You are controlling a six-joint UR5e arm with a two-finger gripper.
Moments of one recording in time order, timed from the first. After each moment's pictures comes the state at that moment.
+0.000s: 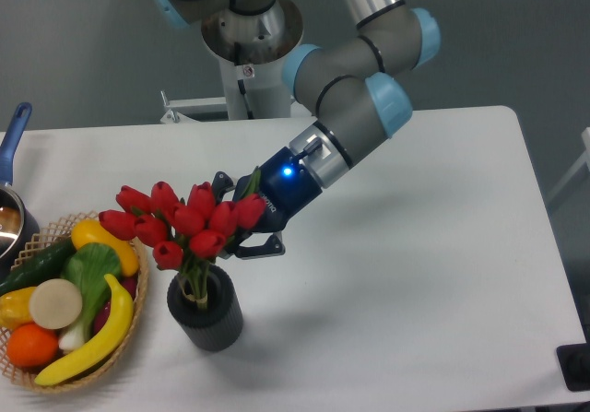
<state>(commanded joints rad) 2.56 -1.88 -1.73 -0.73 0.29 0.99</state>
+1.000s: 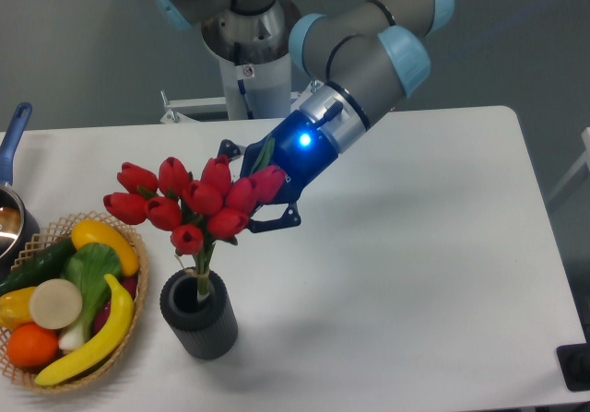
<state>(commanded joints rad) 2.59 -1.80 -1.73 -0.74 0.28 0.77</state>
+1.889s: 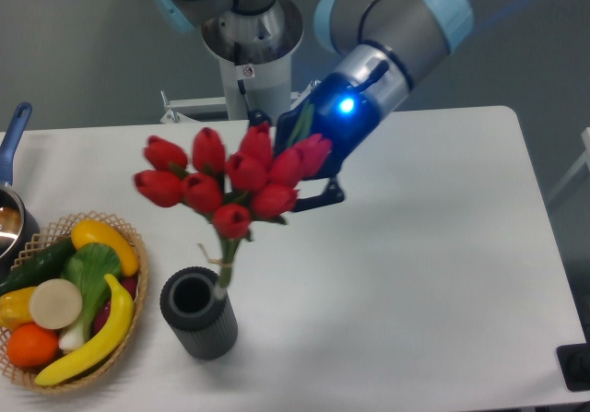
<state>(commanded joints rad) 2.68 -1.81 -1.57 -0.73 0.30 0.73</state>
